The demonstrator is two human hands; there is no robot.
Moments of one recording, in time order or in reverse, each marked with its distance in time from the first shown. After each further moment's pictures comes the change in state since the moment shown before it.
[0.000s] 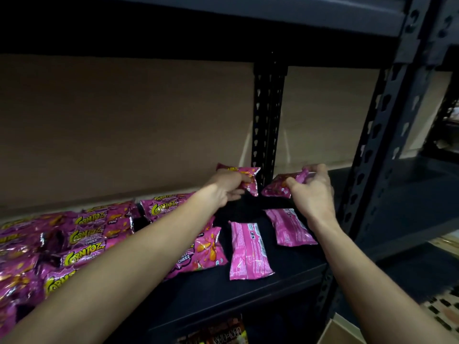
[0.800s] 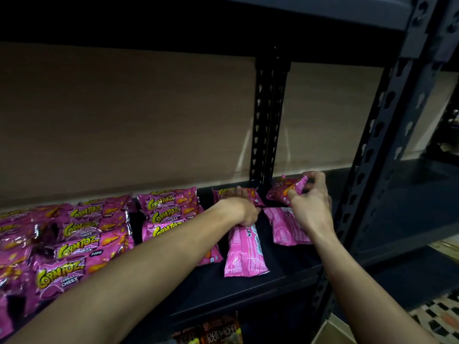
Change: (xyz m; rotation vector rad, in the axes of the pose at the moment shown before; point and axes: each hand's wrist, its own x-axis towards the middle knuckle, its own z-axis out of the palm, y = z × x) left_hand 0.006 -0.038 0.043 1.403 -0.143 0.059; right_hand -0.004 0.029 -0.001 -0.001 -0.042 -0.059
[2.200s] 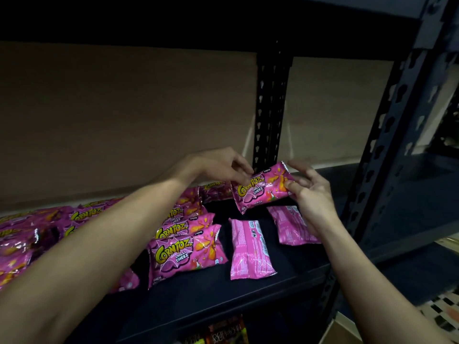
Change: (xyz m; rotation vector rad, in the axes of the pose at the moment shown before) left_hand -0.025 -0.074 -0.081 -0.560 0.147 0.496; right_hand 0.017 -0.001 0.016 0.541 -0.208 0.071
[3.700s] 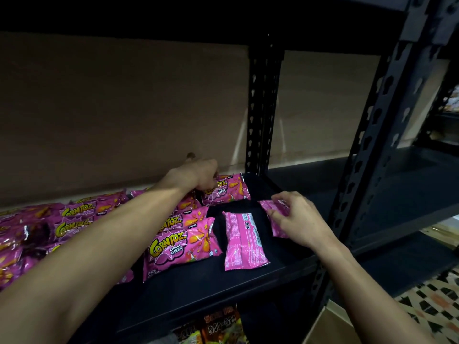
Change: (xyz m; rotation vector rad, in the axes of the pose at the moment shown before) left_hand 0.022 -0.052 0.019 0.733 0.123 -0.240; right_hand -0.042 0.009 -0.019 -1.065 -0.248 -0.075
